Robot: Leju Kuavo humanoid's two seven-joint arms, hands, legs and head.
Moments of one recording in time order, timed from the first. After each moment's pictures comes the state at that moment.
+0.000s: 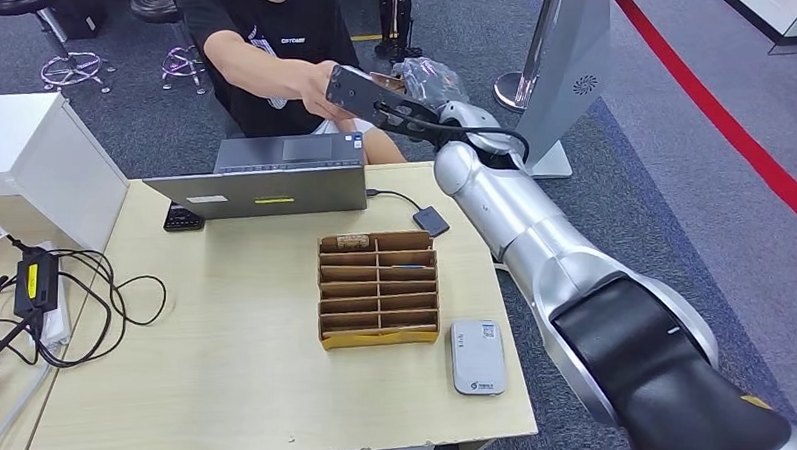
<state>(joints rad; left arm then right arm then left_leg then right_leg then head) -0.16 -0.05 0.87 -0.21 -1.19 -0.01 0.17 -1.18 0.15 0.63 -0.41 0.66 -0.10 0.03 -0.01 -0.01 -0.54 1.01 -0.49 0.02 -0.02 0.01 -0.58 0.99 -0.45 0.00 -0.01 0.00</state>
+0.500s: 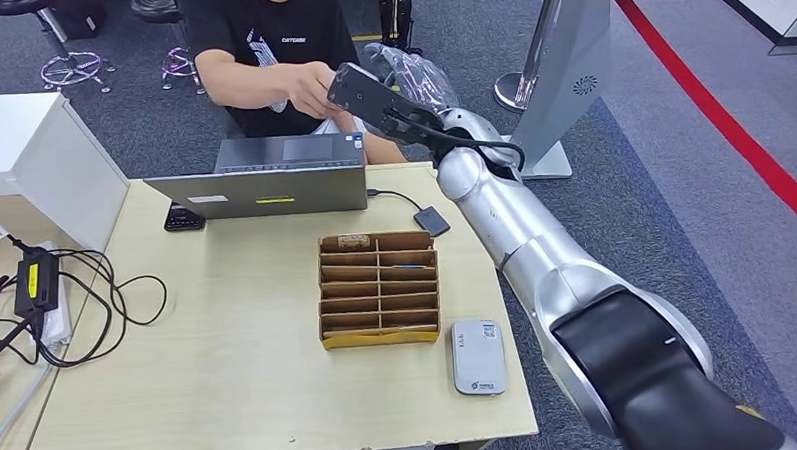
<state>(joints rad) -0.14 -0.05 0.87 -0.21 -1.16 0.00 0.14 -1.10 0.13 0.56 -0.50 0.51 -0.14 -0.22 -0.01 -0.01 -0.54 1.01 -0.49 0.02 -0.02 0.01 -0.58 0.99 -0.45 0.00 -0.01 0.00</state>
